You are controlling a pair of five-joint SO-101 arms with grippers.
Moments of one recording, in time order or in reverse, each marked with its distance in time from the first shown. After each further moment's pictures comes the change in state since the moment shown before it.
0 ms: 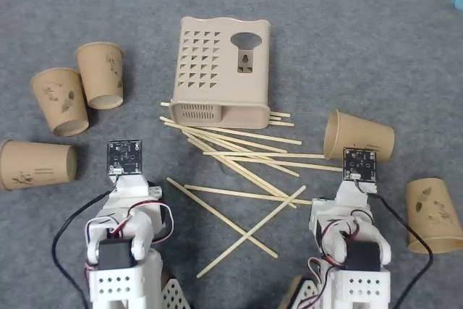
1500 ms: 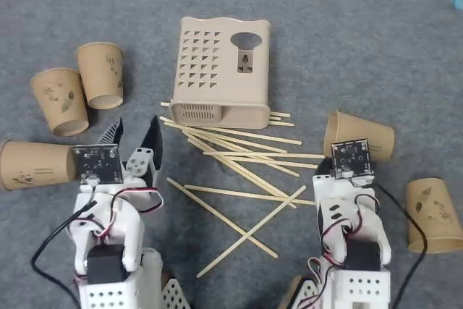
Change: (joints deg) left arm 0.1 -0.1 -13.4 -23.7 -1.7; right arm 0.1 0.0 -0.1 -22.3 15.5
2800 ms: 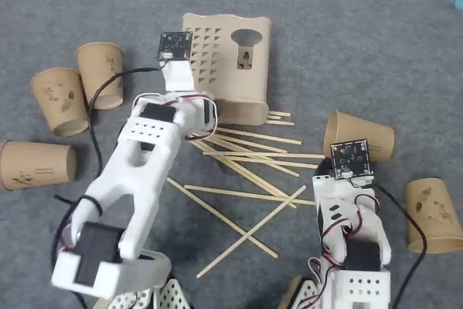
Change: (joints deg) left arm 16.1 97.5 -49.2 -8.6 14.9; right arm -0.1 0.0 0.0 0.0 0.2
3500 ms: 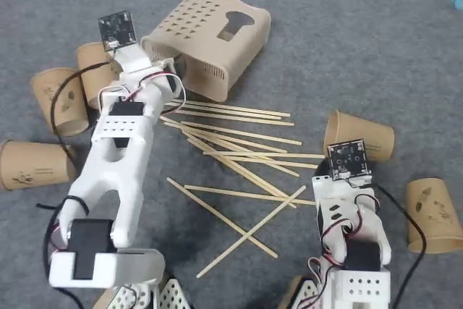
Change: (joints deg) left arm -11.7 1.1 0.0 -20.3 3.3; right arm 0.0 0.0 0.1 -0.2 2.7
